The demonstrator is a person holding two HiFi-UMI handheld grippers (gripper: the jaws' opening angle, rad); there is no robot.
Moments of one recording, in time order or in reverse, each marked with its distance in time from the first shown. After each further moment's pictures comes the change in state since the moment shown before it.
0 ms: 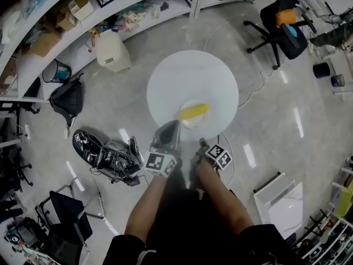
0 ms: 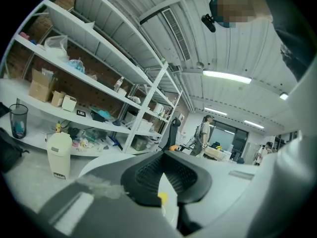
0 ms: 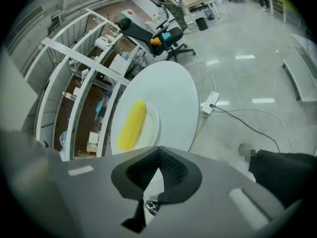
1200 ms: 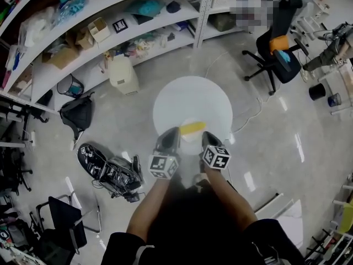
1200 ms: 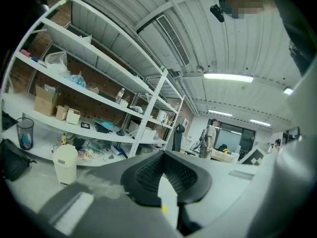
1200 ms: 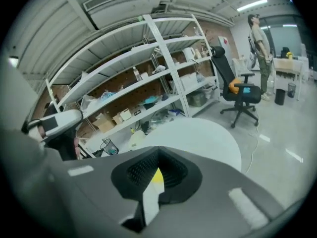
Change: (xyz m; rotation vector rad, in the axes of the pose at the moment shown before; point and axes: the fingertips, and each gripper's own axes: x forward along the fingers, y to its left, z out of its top) left arm -0.007 -0.020 0.054 0.045 -0.057 0.084; right arm -0.064 0.162 0.070 -0.856 -0.174 0.236
